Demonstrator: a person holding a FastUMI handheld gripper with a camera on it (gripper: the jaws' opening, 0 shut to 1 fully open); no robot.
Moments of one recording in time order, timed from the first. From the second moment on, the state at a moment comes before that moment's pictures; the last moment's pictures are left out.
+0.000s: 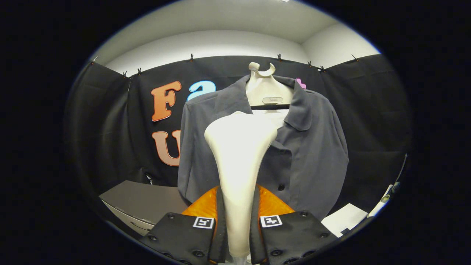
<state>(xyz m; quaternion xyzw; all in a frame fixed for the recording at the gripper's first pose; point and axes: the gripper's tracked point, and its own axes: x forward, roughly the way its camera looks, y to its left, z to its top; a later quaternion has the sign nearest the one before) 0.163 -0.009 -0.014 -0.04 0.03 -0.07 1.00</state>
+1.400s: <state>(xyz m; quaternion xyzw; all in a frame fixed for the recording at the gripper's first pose) 0.150 -0.078 -0.230 -0.01 0.16 -0.06 0.99</state>
